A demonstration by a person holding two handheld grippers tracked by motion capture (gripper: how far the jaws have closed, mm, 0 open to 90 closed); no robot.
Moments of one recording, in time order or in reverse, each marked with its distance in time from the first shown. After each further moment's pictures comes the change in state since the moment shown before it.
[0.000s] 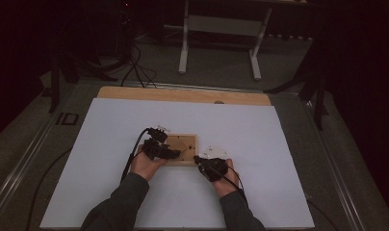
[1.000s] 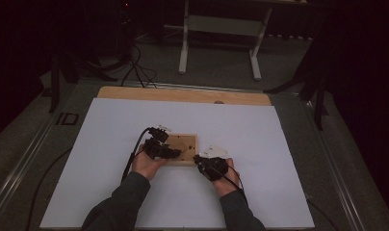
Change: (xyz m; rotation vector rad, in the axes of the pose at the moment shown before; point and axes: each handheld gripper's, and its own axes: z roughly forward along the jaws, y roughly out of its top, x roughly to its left) left arm -0.002 0.002 0.001 -0.002 0.002 0.019; right arm -0.002 0.001 0.000 0.003 0.003 0.011
